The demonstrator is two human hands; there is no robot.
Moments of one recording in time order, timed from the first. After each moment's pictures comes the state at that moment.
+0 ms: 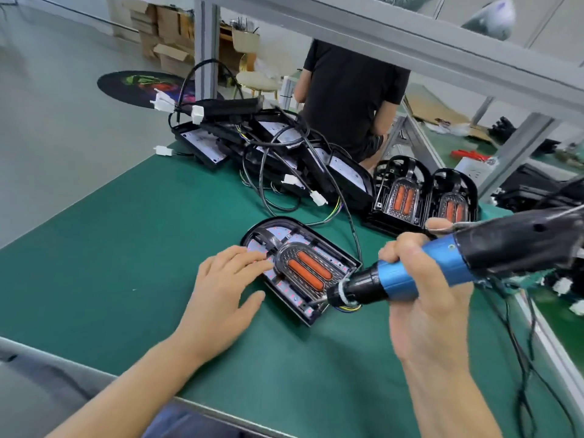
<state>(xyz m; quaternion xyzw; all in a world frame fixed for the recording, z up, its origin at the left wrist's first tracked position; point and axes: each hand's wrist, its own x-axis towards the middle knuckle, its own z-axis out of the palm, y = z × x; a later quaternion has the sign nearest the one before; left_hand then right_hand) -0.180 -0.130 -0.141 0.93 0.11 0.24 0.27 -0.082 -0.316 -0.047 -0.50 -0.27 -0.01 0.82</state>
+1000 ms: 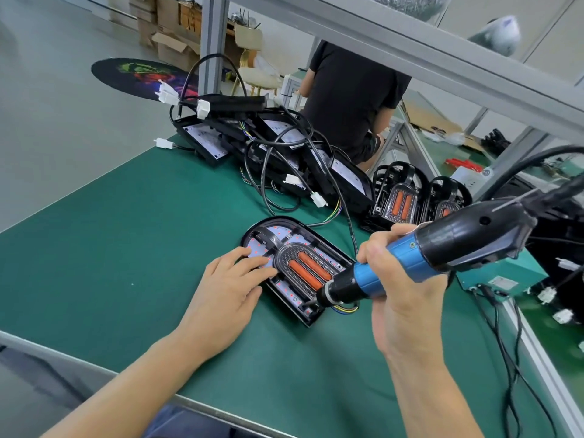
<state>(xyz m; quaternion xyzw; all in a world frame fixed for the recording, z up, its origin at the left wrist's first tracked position) -0.176 -0.125 -0.153 0.93 0.10 0.23 0.27 -0.087 -0.297 -0.048 -0.56 -0.31 0.01 0.77</state>
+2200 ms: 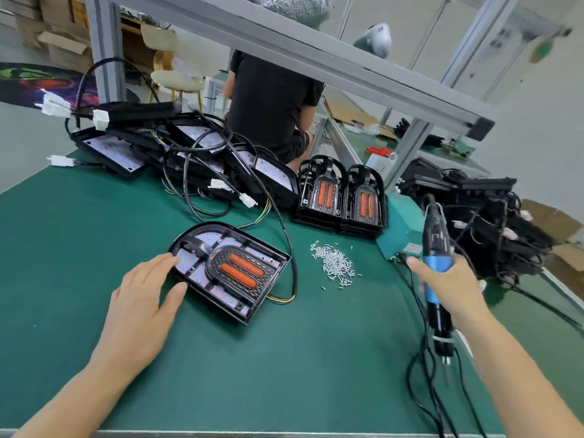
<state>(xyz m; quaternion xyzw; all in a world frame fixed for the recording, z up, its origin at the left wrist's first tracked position) -0.178 -0.124 -0.143 0.88 0.22 0.21 0.37 0.022 -0.482 -0.053 -0.88 0.04 -0.08 0.46</state>
